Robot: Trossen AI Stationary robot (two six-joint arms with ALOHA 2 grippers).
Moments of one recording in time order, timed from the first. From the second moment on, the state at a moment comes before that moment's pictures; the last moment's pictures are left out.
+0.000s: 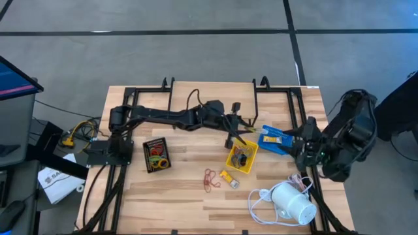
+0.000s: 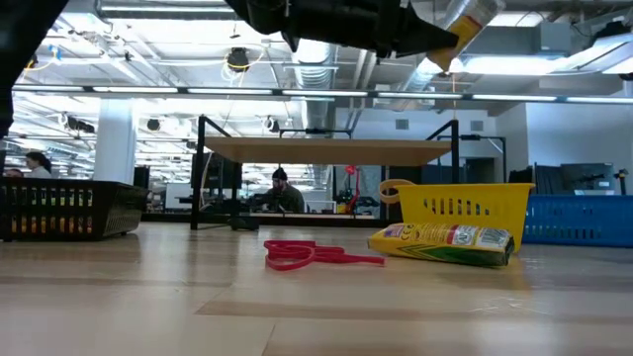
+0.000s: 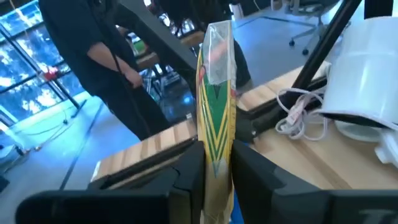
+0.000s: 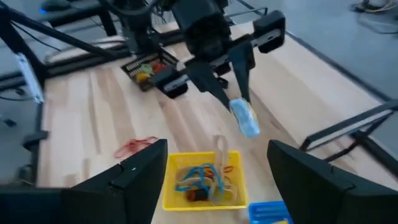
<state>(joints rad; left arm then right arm) 0.10 1.97 1.51 0.29 0.19 0.46 0.96 1.09 1.42 -1.52 1.03 1.21</state>
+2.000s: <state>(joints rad) 0.07 1.97 1.53 0.79 0.55 0.11 0.92 1.26 1.36 -1.07 1.52 0.78</state>
